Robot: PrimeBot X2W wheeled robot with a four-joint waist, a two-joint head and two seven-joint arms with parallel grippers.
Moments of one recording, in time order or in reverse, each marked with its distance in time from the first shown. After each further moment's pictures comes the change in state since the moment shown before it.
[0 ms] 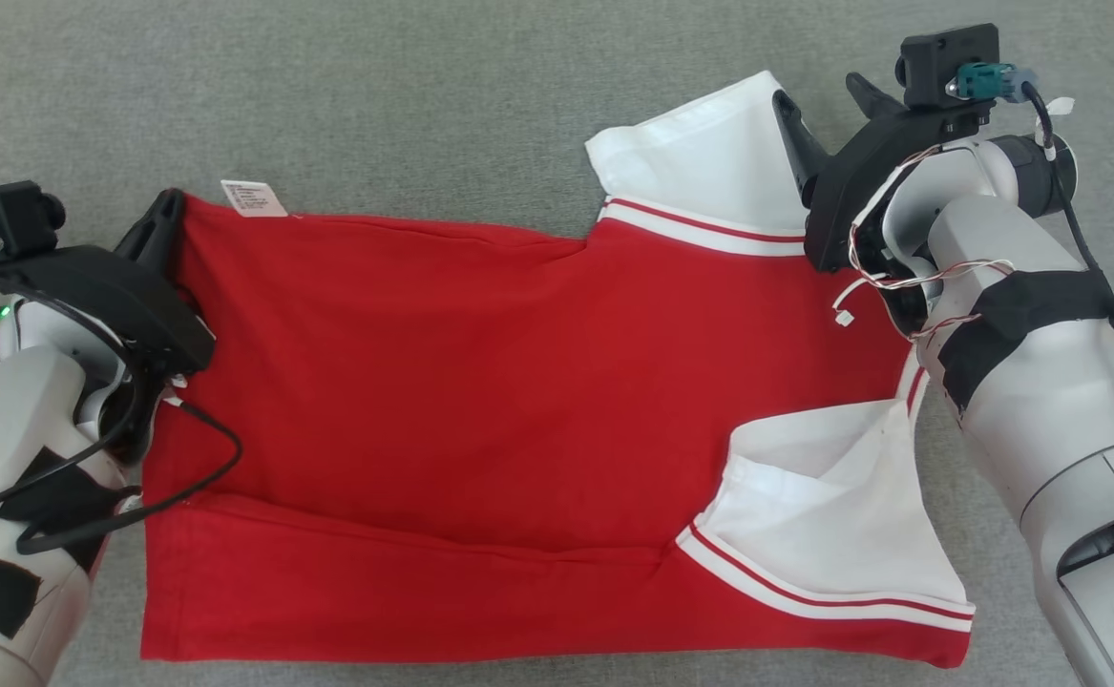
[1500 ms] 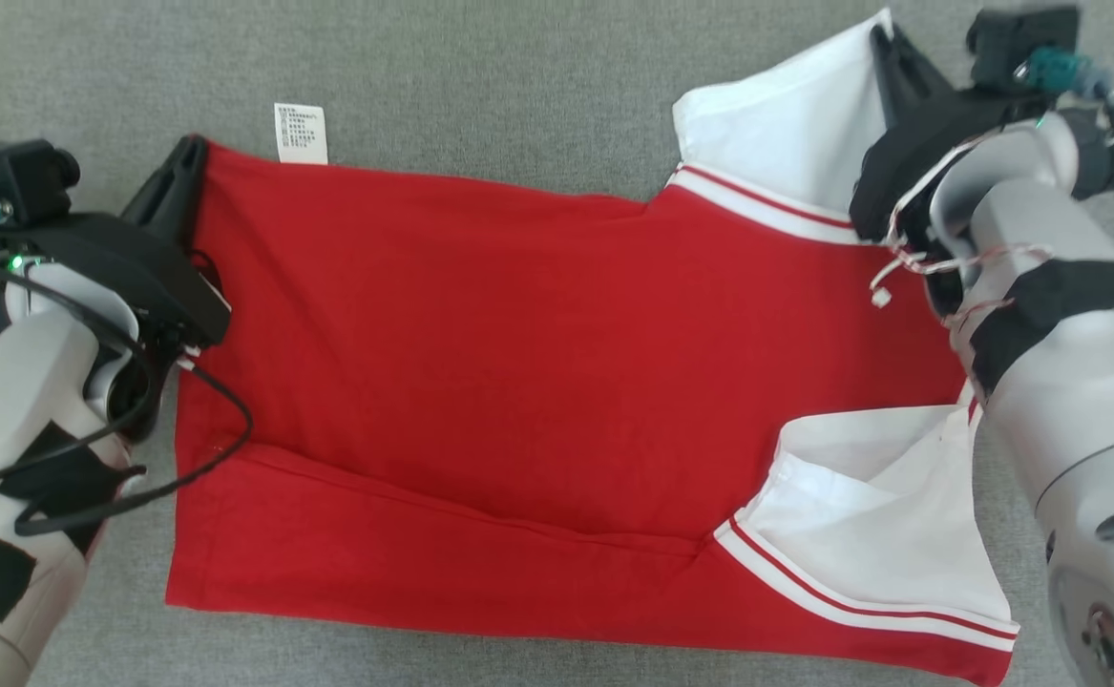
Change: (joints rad) left arm -0.066 0.027 -0.146 -0.063 -0.069 -0.001 -0.095; right arm -0.012 -0.001 -0.413 0.006 -0.403 0.000 -0.128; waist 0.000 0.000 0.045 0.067
